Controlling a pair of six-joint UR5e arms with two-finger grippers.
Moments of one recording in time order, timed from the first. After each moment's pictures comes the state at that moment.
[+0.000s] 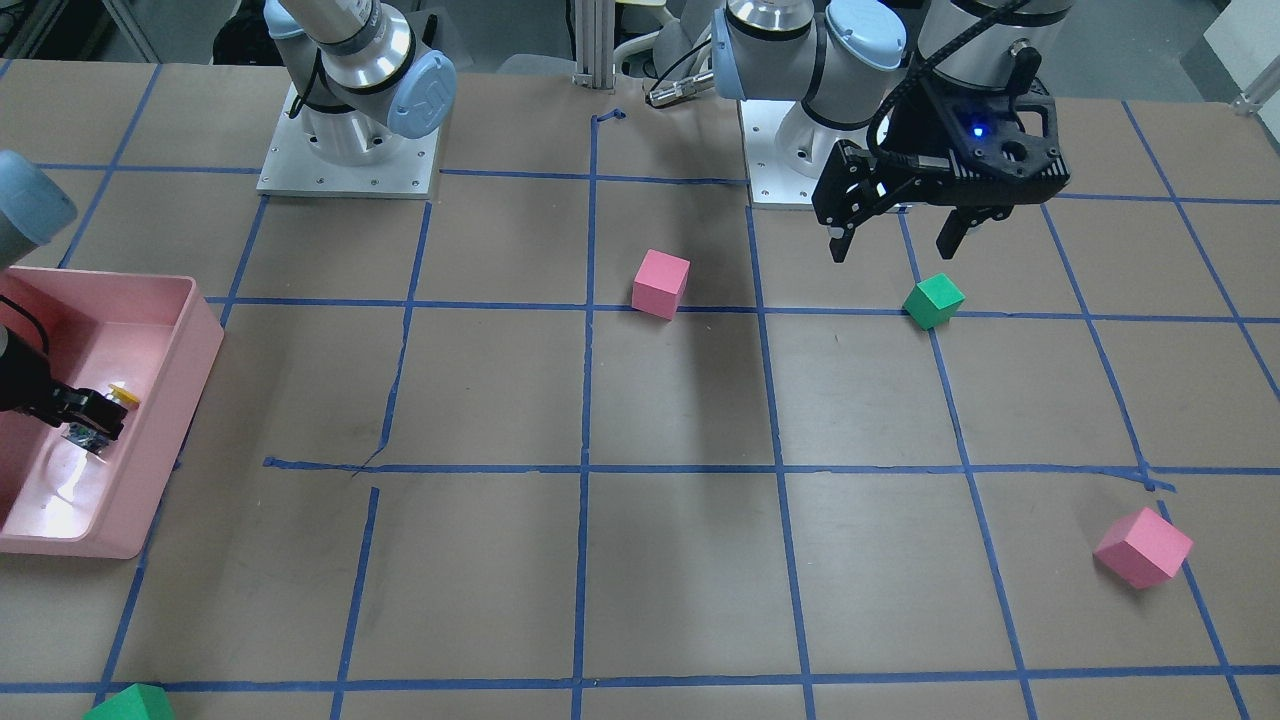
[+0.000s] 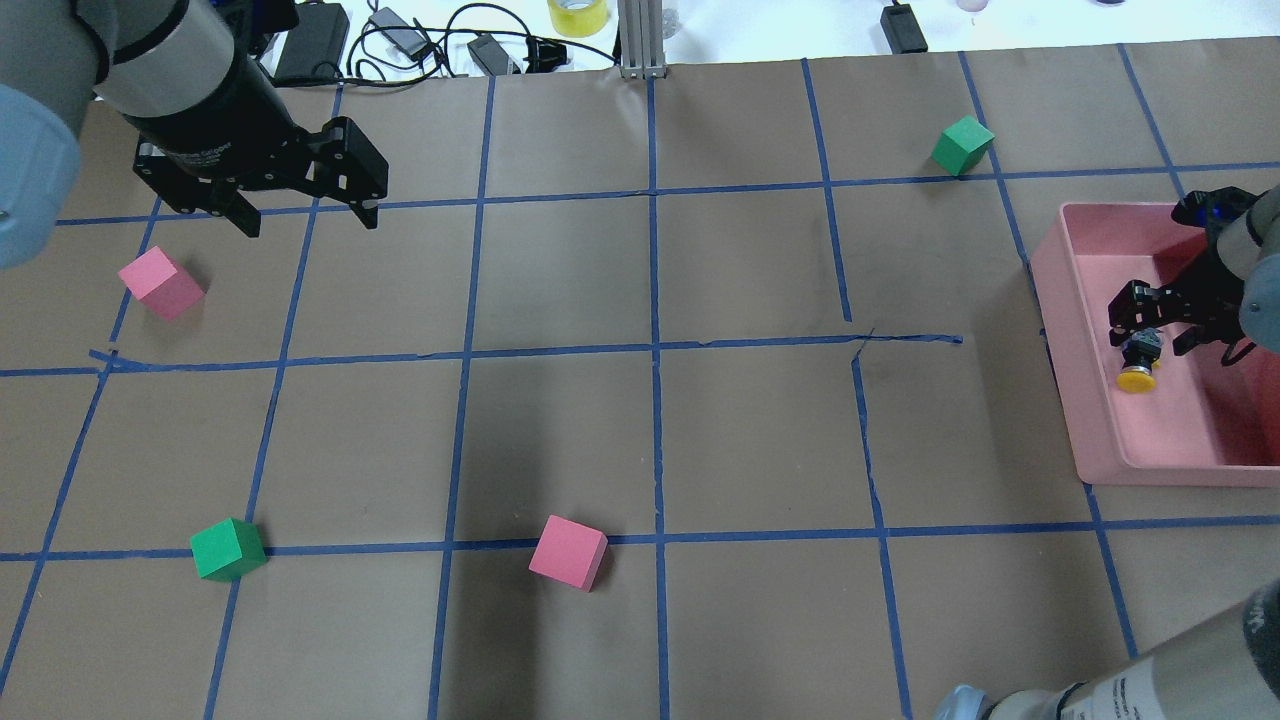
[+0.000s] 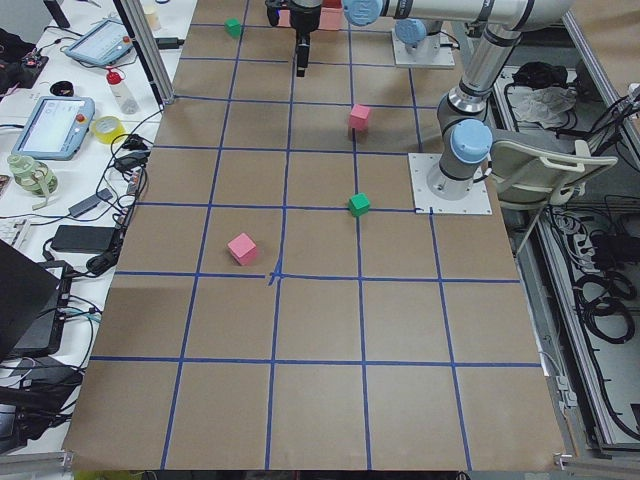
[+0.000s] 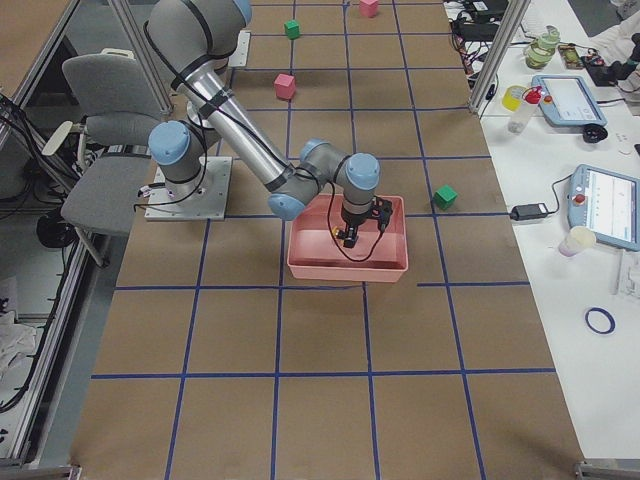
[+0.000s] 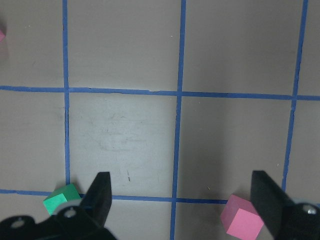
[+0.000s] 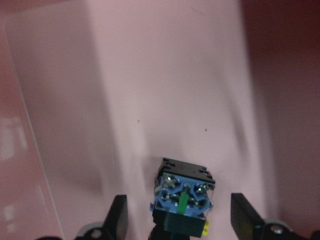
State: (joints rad) left arm -1.56 -1.52 -1.58 -1.50 1.60 -0.04; right arm 0.95 -1.20 1.92 -2.28 -1.58 -0.39
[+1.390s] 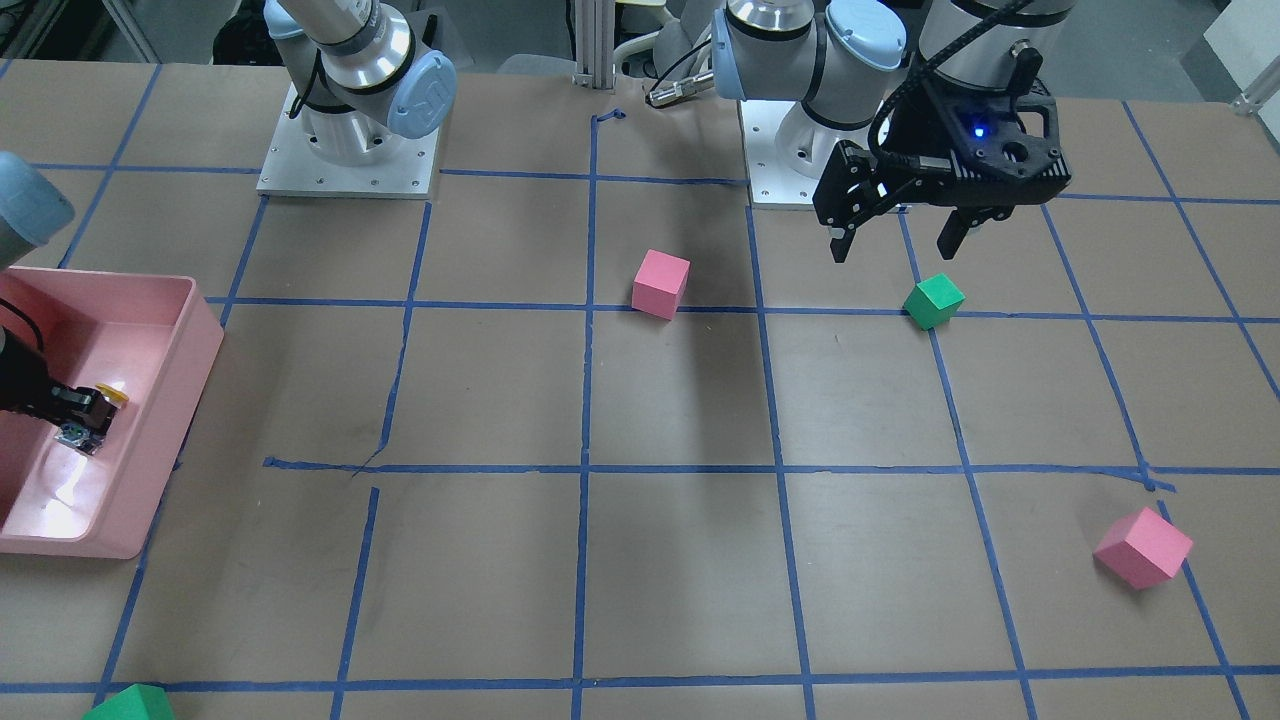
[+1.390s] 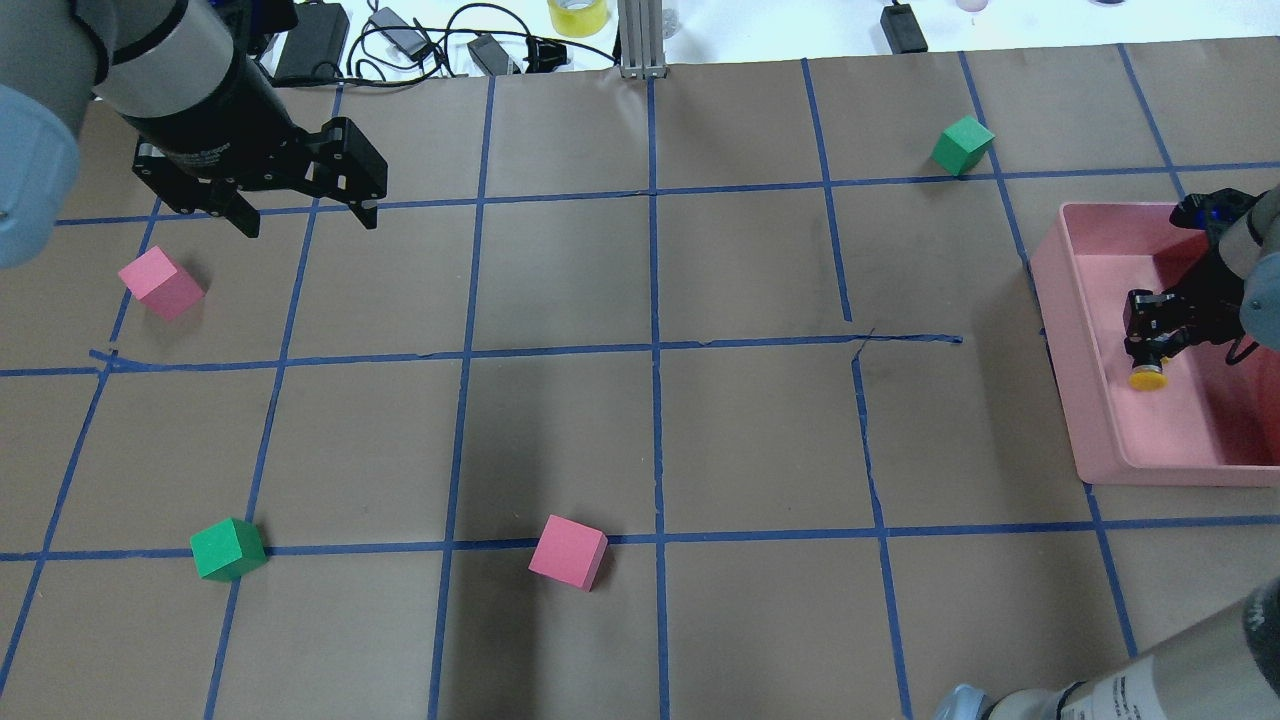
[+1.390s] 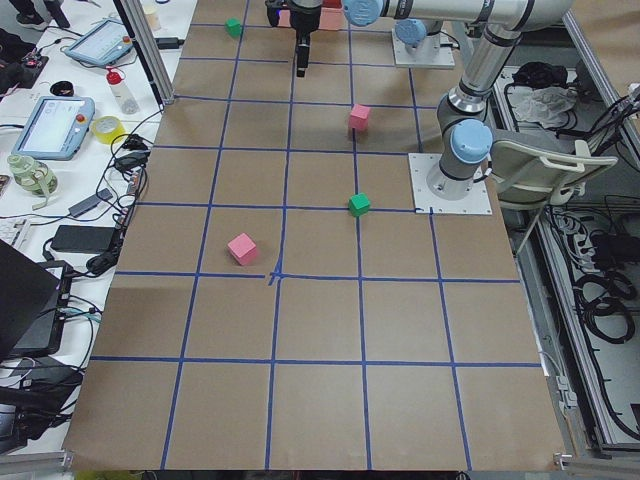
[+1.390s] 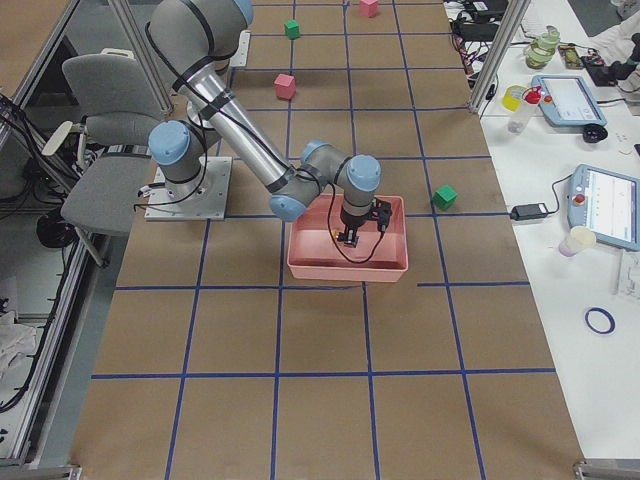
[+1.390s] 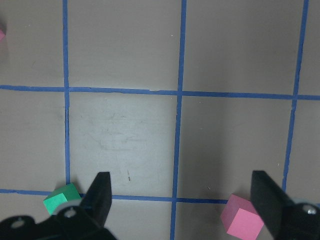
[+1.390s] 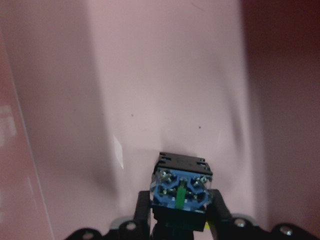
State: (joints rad) left arm -1.56 -1.52 -1.58 -1.50 1.60 -0.04; right arm 0.95 -1.20 1.91 -2.26 -1.60 -0.44
